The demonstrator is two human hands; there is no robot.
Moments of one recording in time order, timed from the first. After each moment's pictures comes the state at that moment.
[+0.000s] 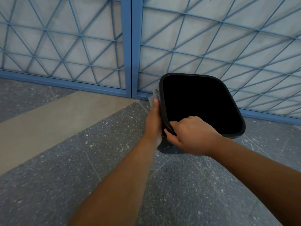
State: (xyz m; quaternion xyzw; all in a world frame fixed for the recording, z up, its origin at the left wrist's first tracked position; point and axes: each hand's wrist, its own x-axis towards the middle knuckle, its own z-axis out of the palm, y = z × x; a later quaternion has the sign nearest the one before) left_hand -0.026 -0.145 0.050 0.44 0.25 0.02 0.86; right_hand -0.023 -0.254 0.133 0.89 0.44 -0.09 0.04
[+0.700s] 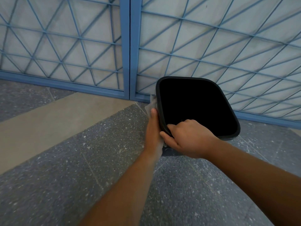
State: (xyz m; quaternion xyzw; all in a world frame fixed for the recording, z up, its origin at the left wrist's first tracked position) left_hand -0.039 -0.160 0.033 0.46 0.20 0.06 0.86; right_hand -0.027 -0.256 0.132 0.89 0.45 -0.08 0.03
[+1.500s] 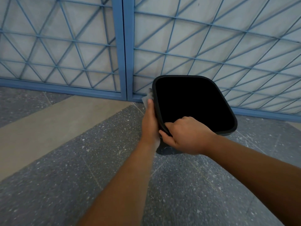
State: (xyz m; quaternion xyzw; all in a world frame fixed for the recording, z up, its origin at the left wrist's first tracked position) left_hand -0.029 -0.148 0.053 0.44 0.24 0.03 0.87; right_hand -0.026 -0.255 0.134 0.89 0.45 -0.09 0.03
